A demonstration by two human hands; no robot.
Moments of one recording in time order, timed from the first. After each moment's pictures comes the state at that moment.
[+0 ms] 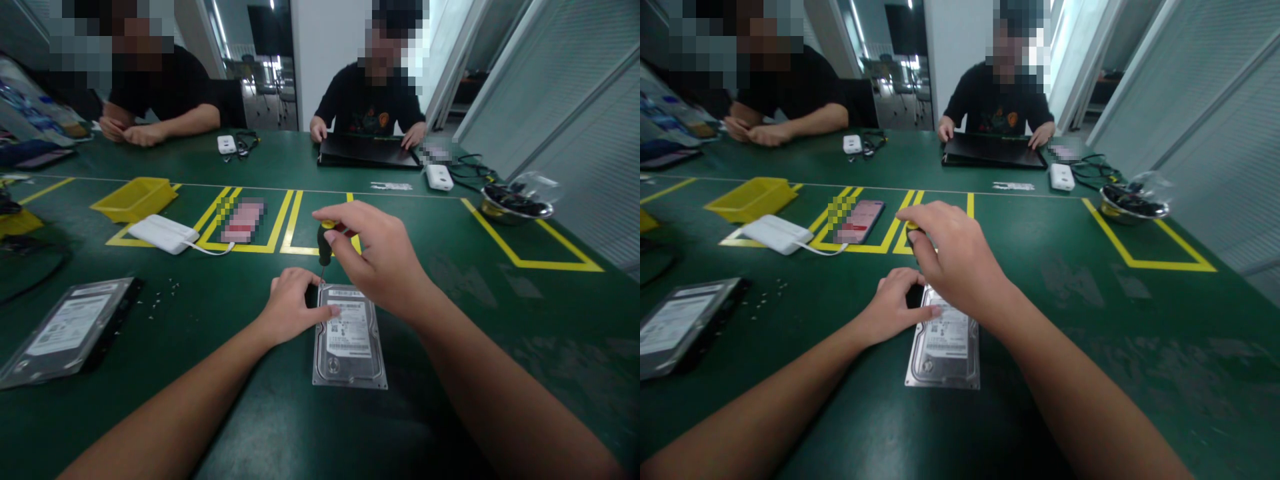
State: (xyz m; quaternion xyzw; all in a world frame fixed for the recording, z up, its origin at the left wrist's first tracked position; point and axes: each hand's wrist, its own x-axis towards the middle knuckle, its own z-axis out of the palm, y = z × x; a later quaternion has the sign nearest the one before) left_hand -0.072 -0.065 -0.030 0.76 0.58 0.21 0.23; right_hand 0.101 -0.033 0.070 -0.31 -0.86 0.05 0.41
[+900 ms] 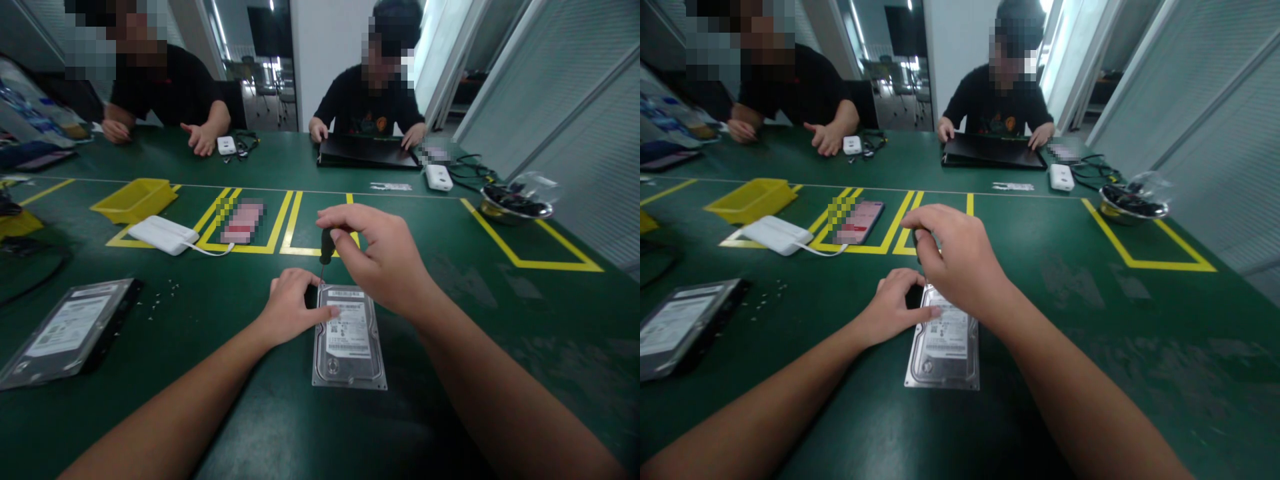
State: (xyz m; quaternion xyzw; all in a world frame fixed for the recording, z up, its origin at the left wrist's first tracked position) left_hand -0.073 -0.064 -0.030 0.76 0.58 0.20 0.22; right_hand 0.103 -0.034 0.073 -0.32 -0.84 0.10 0.43
